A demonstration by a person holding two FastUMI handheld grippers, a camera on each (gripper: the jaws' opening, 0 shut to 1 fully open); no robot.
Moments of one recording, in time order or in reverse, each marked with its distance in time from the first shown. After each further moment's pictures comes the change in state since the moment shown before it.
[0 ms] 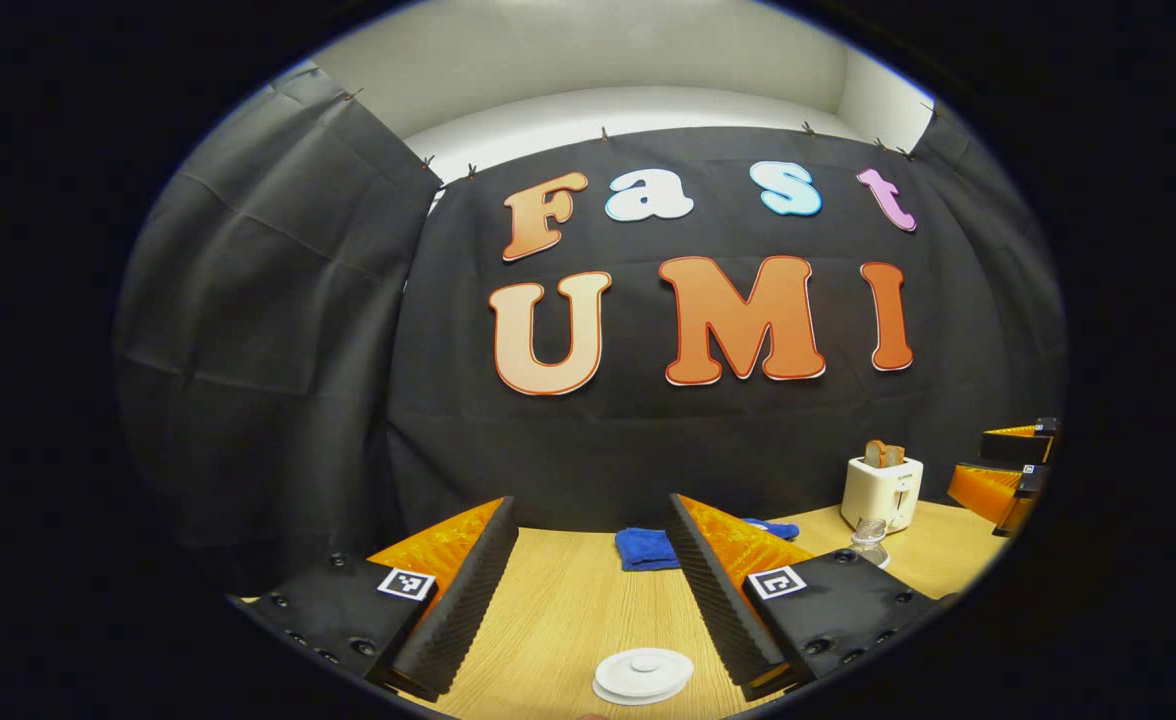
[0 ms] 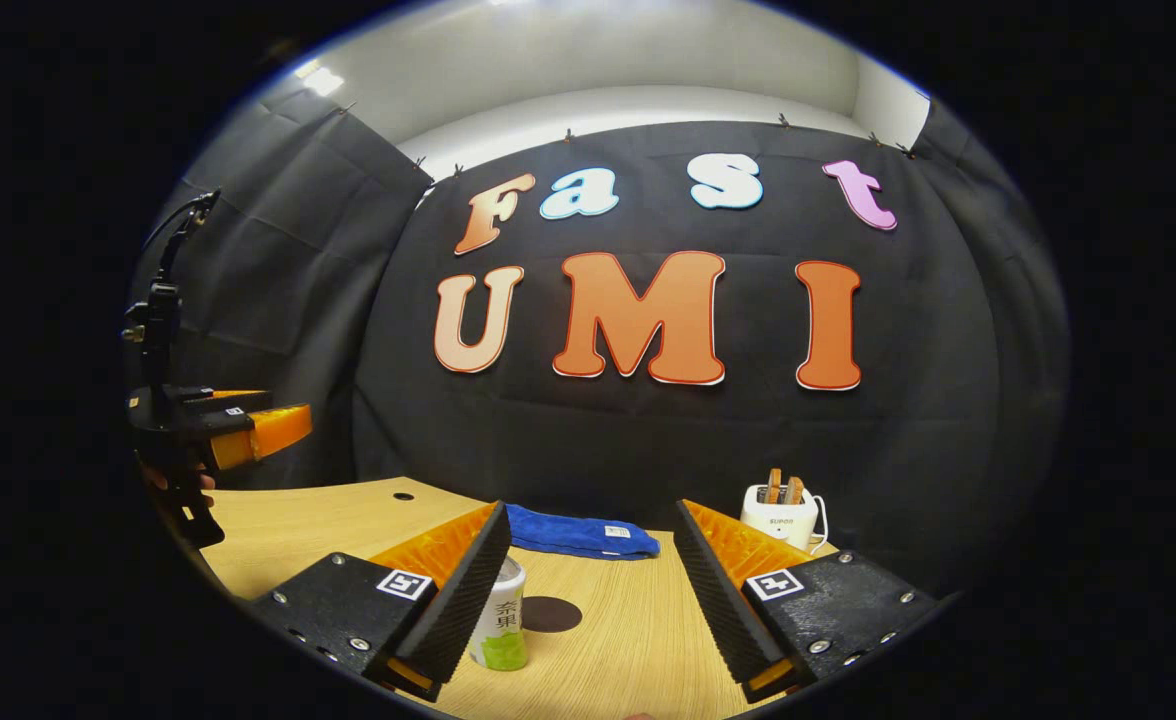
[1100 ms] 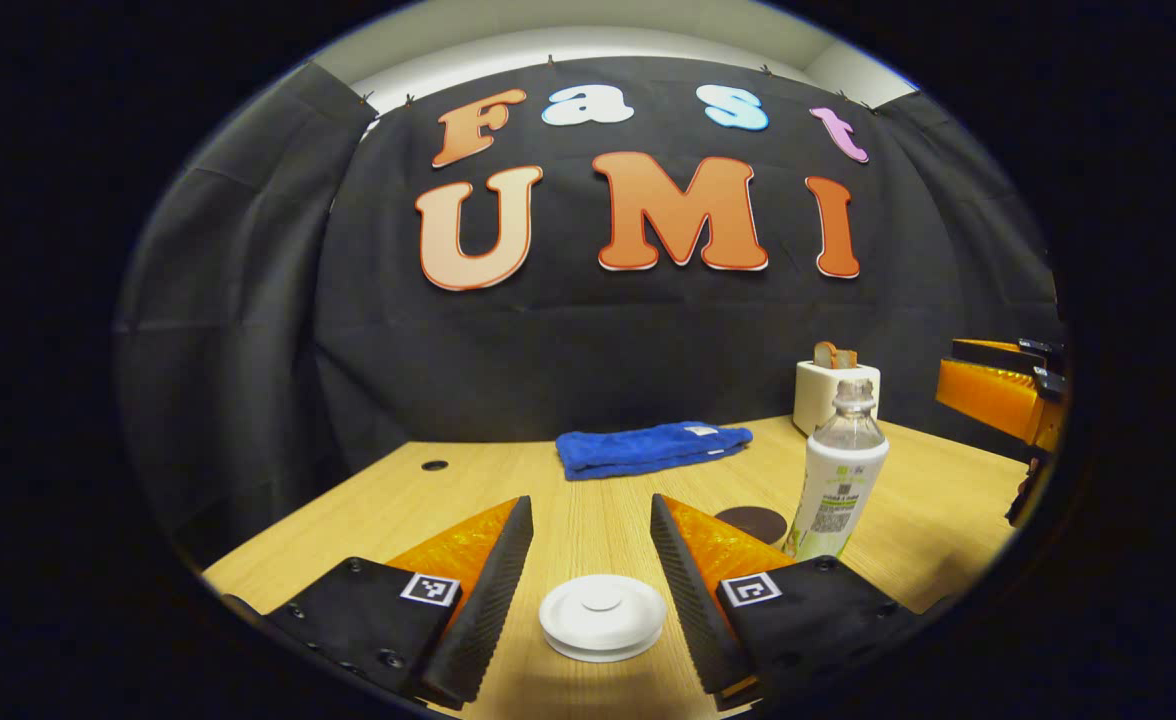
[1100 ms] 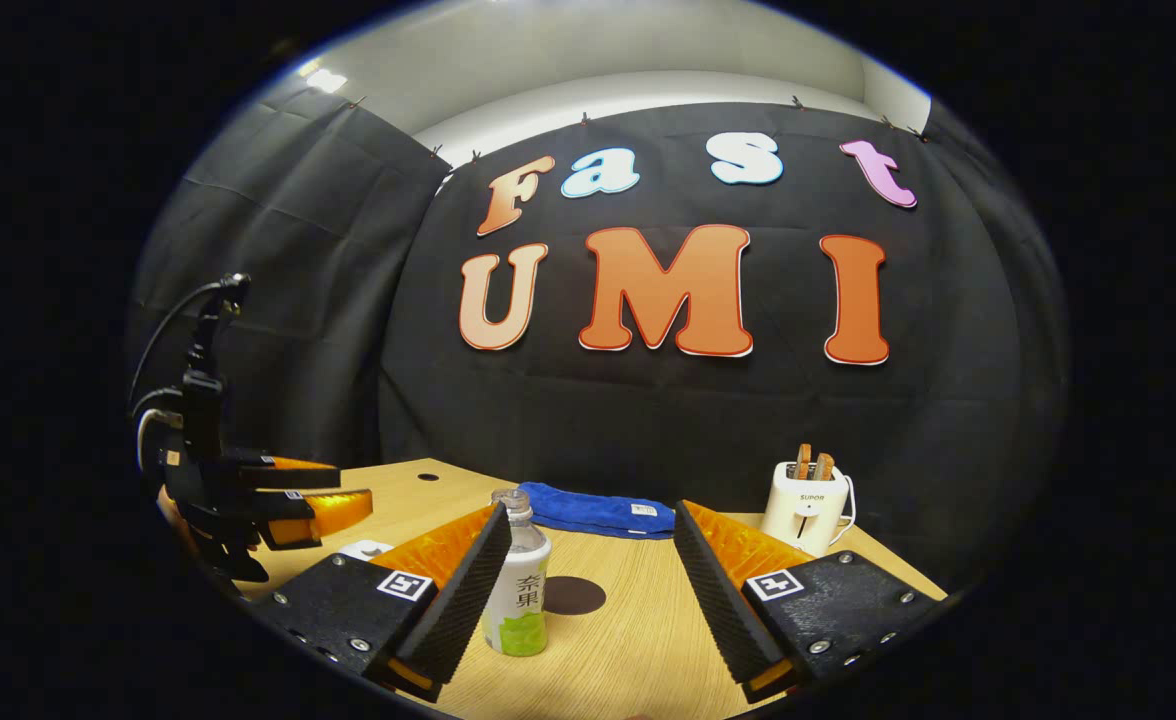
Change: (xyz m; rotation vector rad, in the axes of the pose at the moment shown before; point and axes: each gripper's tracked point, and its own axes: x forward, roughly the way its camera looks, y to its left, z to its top) left arm 0.005 -0.049 -0.140 0.037 0.298 -0.200; right arm -0.002 0.018 -0.036 0.010 0.061 0.087
